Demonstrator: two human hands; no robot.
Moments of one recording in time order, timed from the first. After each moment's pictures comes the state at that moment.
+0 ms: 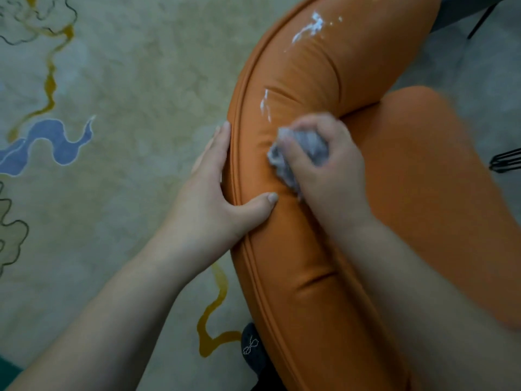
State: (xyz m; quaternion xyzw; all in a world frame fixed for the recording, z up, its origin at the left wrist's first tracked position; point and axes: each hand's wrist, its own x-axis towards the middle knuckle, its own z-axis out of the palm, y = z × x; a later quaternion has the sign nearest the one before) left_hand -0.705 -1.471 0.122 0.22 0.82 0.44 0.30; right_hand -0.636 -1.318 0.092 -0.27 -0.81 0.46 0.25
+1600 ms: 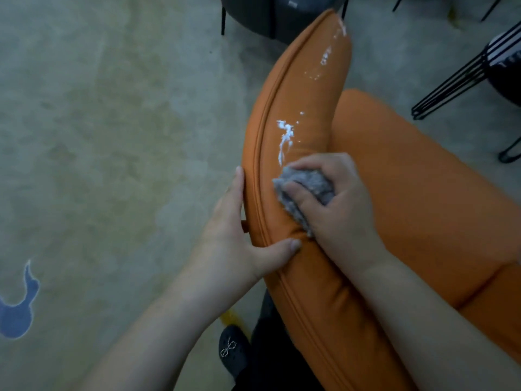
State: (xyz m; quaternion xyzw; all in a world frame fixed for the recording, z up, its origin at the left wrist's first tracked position) left_hand -0.874 -1.383 0.118 0.40 0.73 0.33 0.45; right_hand -0.739 -1.283 0.097 -0.44 -0.75 0.36 0.33
